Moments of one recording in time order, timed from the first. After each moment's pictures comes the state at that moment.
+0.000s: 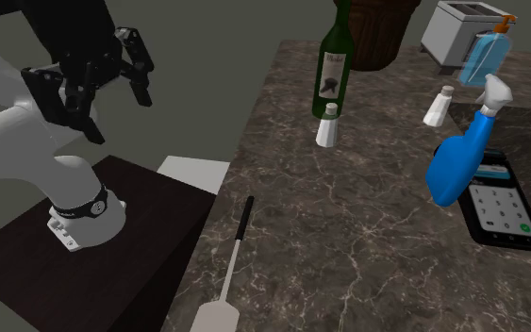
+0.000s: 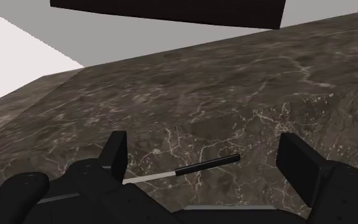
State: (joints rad) arm 0.02 -0.74 -0.07 -2.30 0.02 1.57 -0.10
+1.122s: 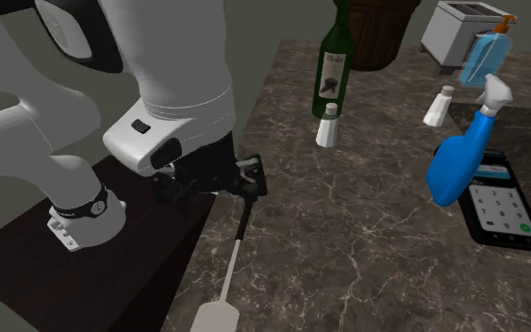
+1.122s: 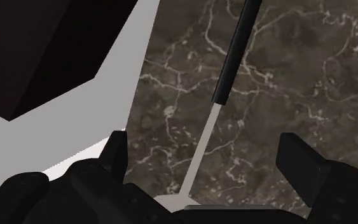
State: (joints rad) arm -0.22 -0.28 0.15 -2.24 0.11 1.95 0.91
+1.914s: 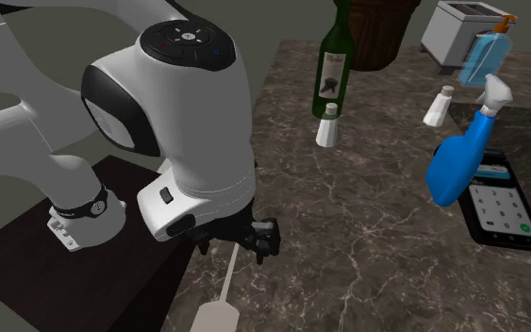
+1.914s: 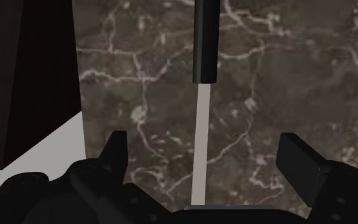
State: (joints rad) arm -0.26 -0.11 0.17 -2.27 0.10 2.13 1.17
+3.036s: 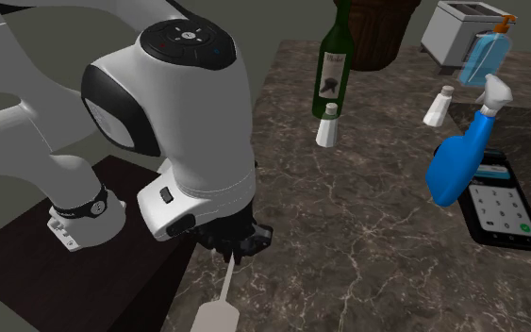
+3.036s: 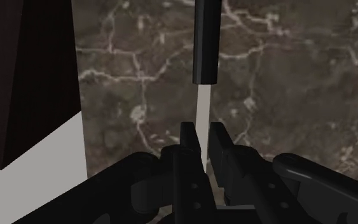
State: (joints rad) arm -0.26 -0.11 0.17 -2.27 0.10 2.13 1.17
